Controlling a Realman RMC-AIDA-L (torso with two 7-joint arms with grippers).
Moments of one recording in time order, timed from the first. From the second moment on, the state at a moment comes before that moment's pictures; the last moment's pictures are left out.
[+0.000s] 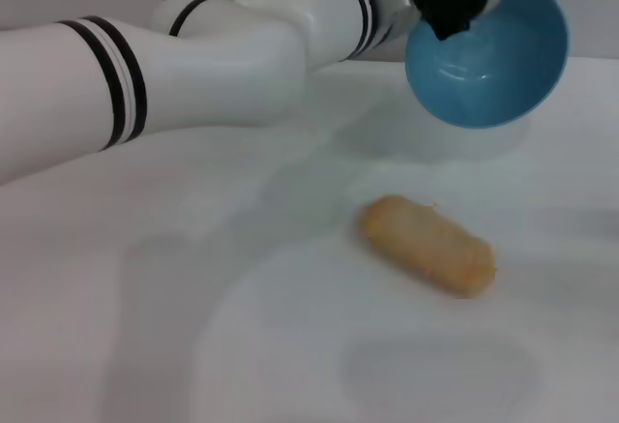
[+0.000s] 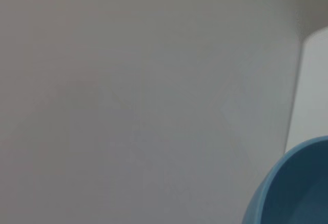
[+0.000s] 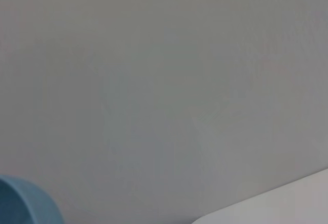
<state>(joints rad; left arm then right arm) -1.03 -2.08 2.16 0.60 2.11 -0.02 -2.22 0.30 2.07 -0.36 -0.48 -1.61 -1.15 1.36</state>
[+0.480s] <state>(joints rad) -0.95 -2.07 1.94 0.61 2.11 0.03 -2.52 0.44 2.02 -0.54 -0.47 -1.97 -1.17 1.79</state>
